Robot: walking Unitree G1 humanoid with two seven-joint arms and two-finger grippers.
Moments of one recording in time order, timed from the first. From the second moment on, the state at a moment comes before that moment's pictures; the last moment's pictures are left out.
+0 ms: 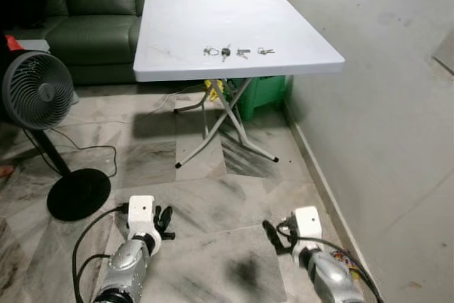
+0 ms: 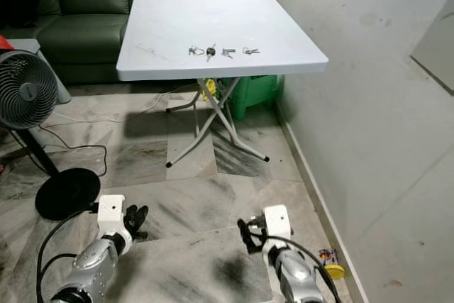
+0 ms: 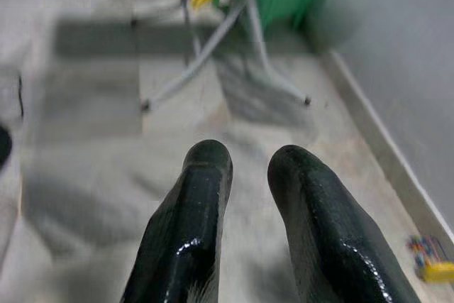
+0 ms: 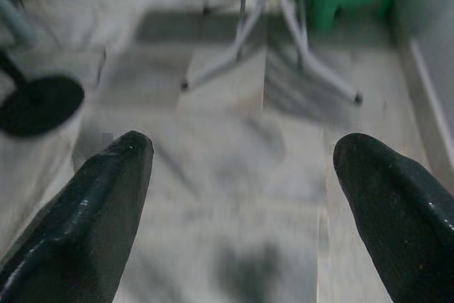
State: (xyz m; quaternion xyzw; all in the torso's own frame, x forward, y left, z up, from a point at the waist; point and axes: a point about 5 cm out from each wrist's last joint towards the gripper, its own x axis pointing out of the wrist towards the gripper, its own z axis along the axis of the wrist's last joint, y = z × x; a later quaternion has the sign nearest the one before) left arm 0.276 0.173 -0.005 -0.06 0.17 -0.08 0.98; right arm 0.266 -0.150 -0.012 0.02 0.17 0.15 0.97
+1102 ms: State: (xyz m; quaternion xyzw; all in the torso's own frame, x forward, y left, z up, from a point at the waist) left arm 0.294 0.169 0.098 -0.08 -0.03 -0.11 0.99; right arm 0.299 -0.124 0.101 0.00 -0.06 0.19 0.98
